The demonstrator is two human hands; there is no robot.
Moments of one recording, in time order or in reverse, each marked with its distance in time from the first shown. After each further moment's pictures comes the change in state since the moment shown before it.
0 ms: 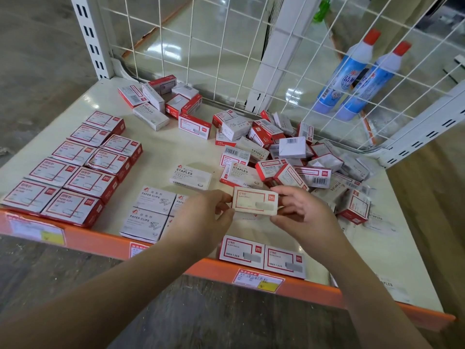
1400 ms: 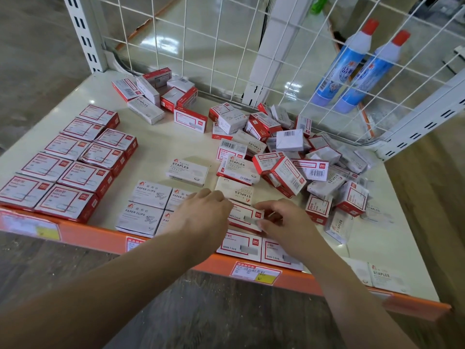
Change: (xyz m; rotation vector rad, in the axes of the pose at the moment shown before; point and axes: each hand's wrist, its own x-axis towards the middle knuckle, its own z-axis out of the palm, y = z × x) left_hand 0.001 0.002 0.005 0.604 -0.173 0.224; right_hand 0.006 0.016 0.023 -0.250 -0.104 0.069
